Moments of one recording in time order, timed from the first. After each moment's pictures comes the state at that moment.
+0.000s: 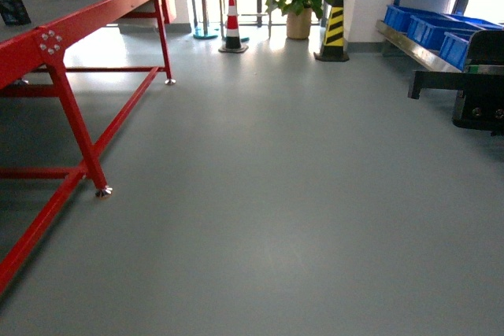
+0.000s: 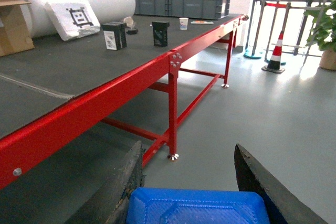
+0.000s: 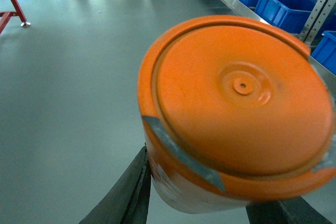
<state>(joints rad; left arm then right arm) -0.25 1.20 0.38 0.88 -0.74 0.05 0.43 1.49 0.66 0.48 0.67 0.22</state>
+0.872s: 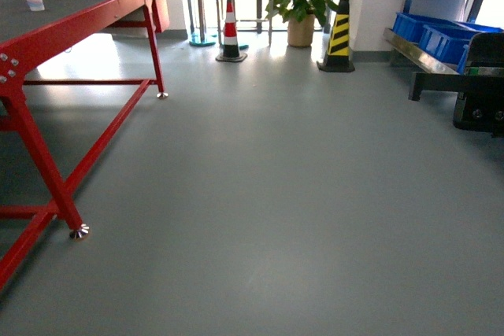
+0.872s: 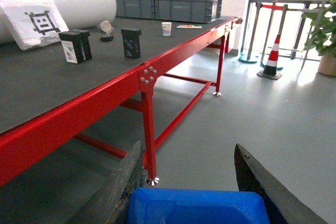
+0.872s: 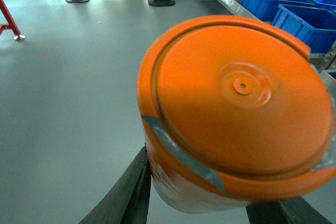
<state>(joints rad) -0.25 1.20 0.38 0.88 -0.73 0.05 0.43 1.49 0.66 0.48 0.67 0.22</state>
